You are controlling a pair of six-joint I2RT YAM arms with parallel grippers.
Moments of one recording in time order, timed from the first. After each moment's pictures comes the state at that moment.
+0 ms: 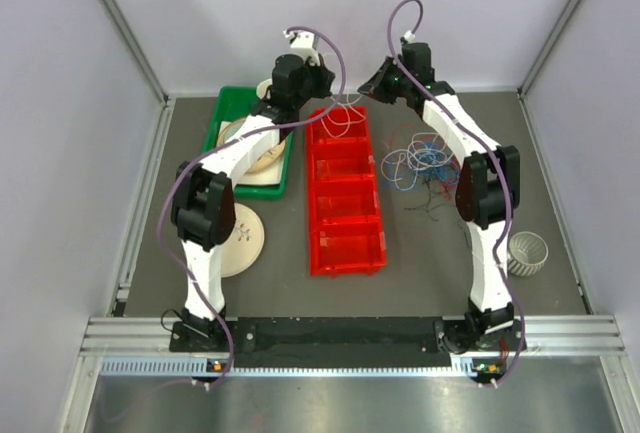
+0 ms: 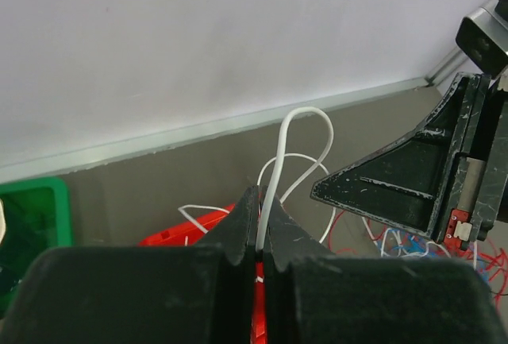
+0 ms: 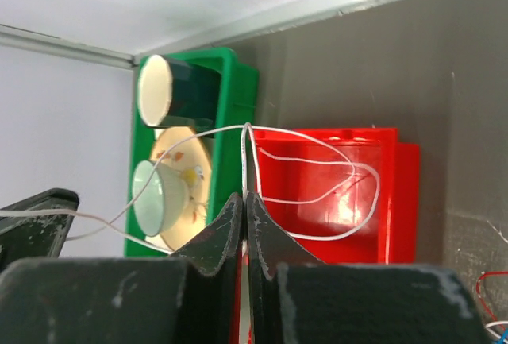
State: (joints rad) left arm -0.43 2.04 1.81 0.14 0.06 -0.29; right arm 0.30 2.19 2.04 -0.28 -0.31 0.75
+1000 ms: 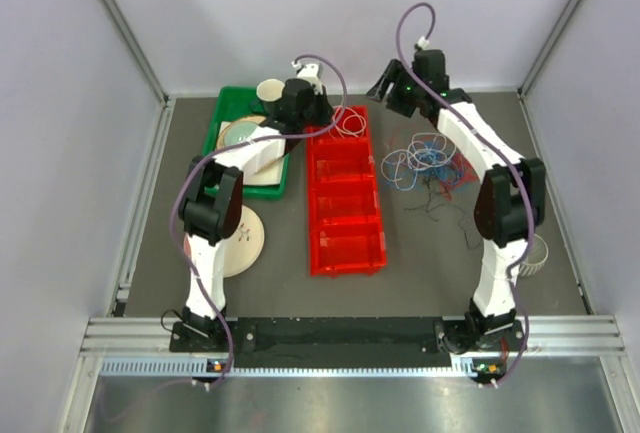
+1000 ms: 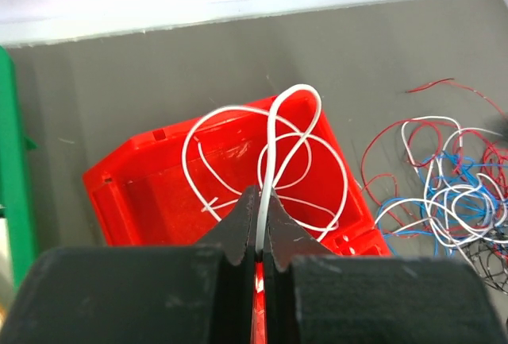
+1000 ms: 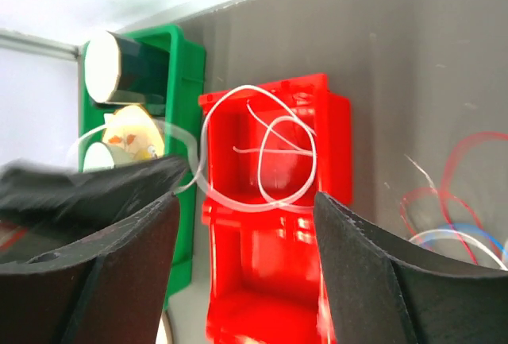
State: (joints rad) left arm -0.42 2.11 1.67 0.11 0.09 -0.33; right arm 0.29 2.04 1.84 -0.34 -0.20 0.66
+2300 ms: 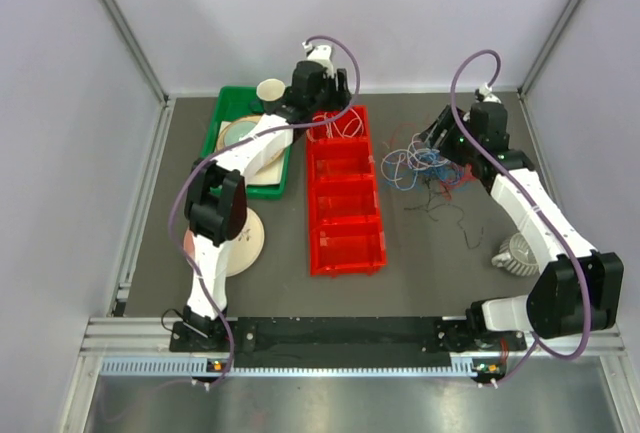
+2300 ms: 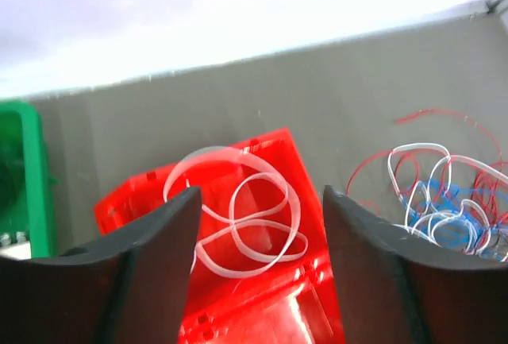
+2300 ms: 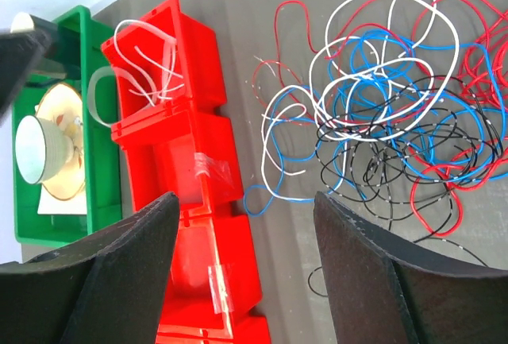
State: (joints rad) left arm -0.48 2.14 1.88 -0.08 -0.02 -0.29; right arm 0.15 1.33 1.11 -0.31 -0.07 0.61
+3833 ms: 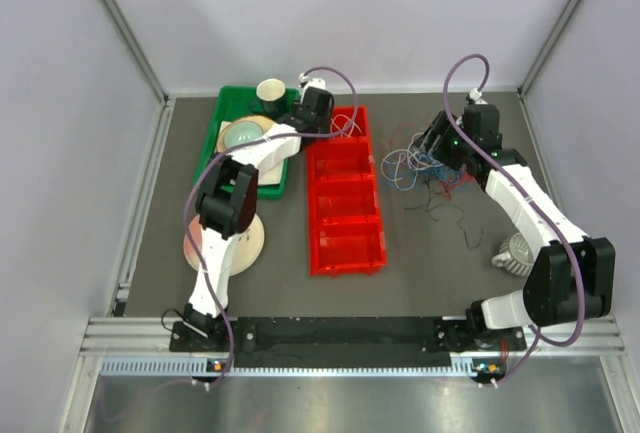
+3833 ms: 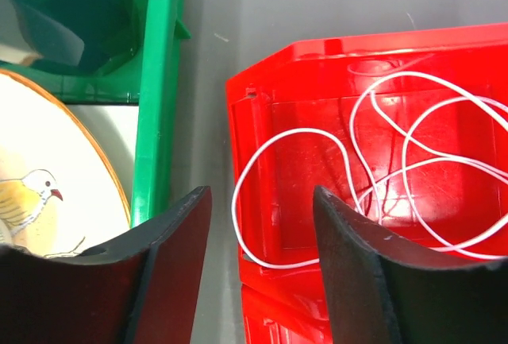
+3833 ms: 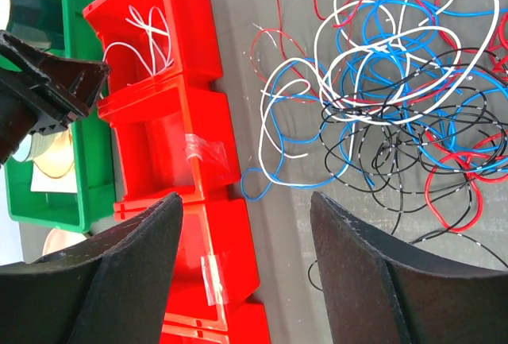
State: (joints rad) left arm -0.48 2.25 1.84 -0.27 -0.40 -0.26; right arm 0.15 1.39 1.09 -0.31 -0.14 0.61
